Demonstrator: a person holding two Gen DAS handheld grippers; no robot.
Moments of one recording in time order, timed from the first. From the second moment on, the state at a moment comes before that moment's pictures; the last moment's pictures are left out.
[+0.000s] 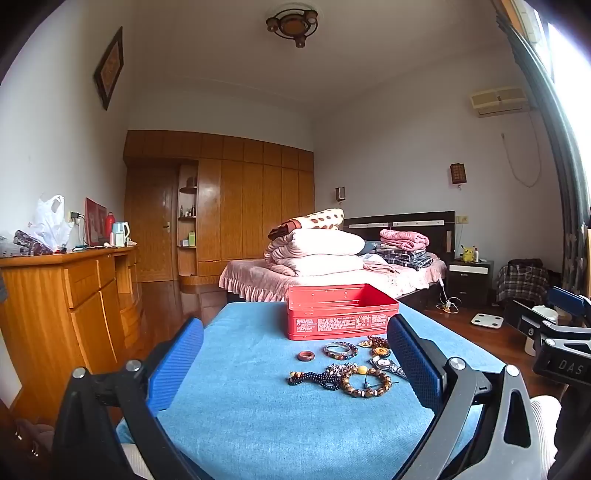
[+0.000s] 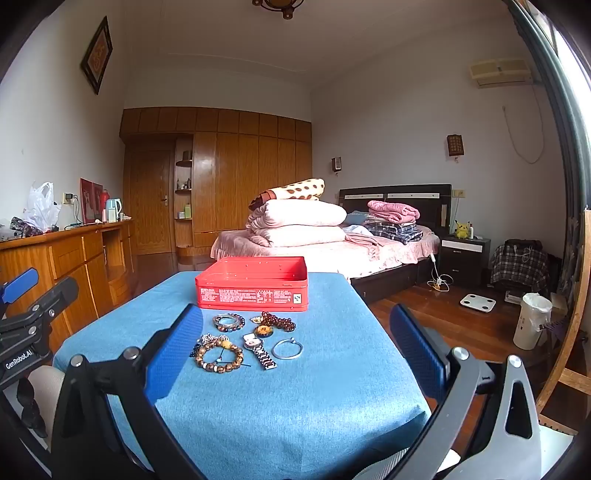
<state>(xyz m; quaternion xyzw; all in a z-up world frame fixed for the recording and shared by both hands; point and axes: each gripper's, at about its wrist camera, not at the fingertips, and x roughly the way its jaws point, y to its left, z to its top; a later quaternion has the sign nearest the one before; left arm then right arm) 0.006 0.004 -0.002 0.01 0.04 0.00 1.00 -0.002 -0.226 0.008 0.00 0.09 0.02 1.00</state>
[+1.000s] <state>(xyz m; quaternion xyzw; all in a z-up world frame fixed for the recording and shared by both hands) 0.000 0.002 0.001 0.01 0.04 0.00 1.00 -0.002 -0.227 0.008 0.00 0.09 0.02 1.00</state>
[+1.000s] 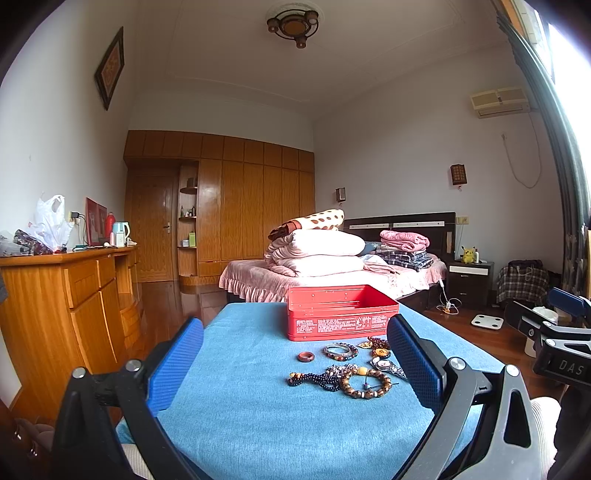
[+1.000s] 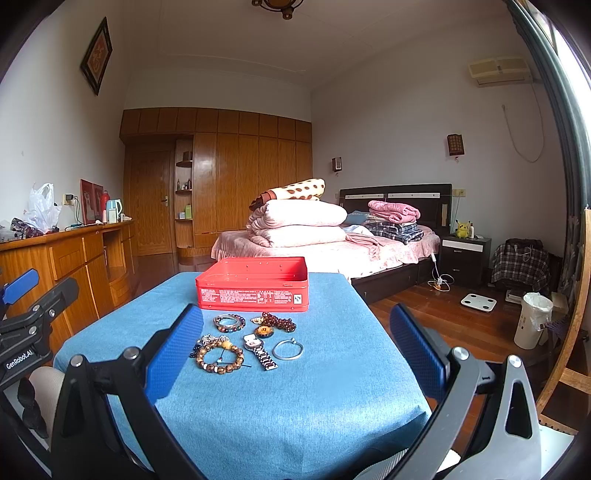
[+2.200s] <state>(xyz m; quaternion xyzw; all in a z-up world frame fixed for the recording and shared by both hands) -0.003 0.003 0.001 0.01 0.04 0.00 1.00 -0.001 -0.227 0.007 0.00 0.09 0.02 1.00</state>
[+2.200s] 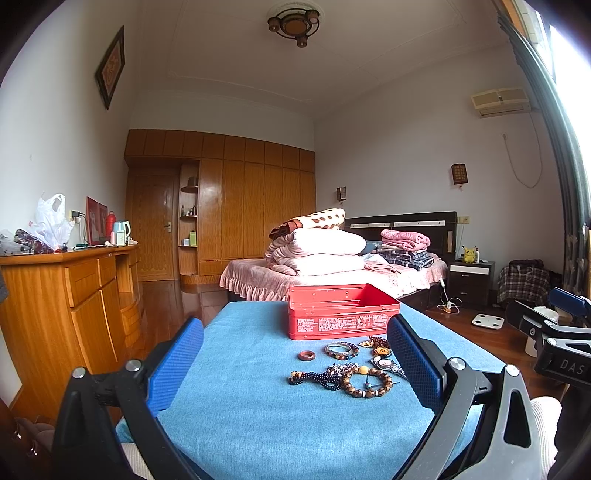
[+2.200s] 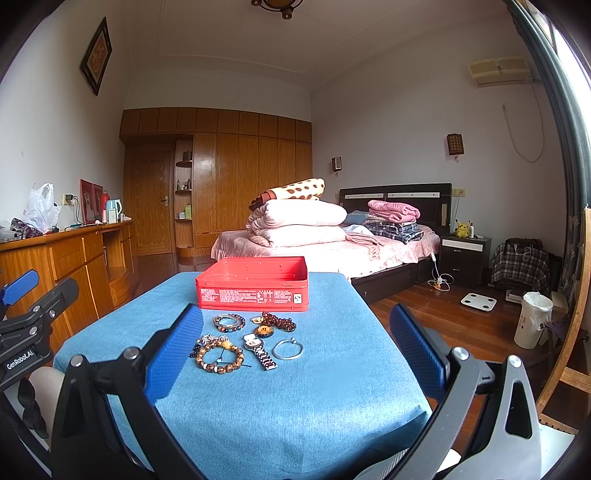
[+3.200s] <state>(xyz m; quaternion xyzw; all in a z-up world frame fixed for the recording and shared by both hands) 0.049 0.015 -0.027 -0.01 0.15 0.00 0.99 0.047 -0.216 -0.026 0.00 0.17 0.04 0.99</state>
